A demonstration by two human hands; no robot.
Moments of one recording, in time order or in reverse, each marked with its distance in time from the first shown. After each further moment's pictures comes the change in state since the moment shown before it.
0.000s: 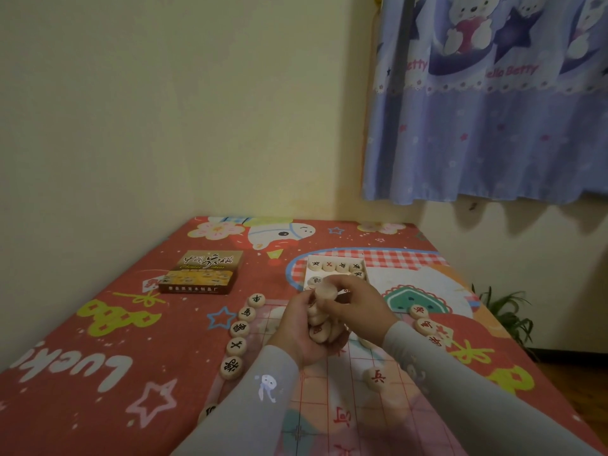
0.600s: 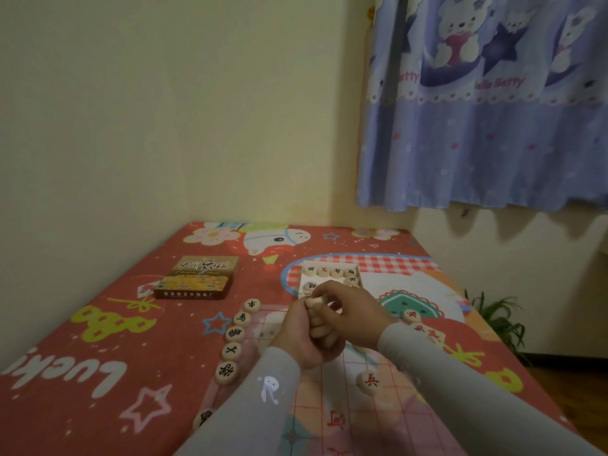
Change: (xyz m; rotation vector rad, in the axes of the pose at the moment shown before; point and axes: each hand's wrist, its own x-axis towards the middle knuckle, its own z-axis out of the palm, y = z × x) left_hand -0.002 -0.004 0.011 0.033 0.116 -0.003; right_hand -0.005 -0.012 -0.008 -0.422 -0.105 -0.053
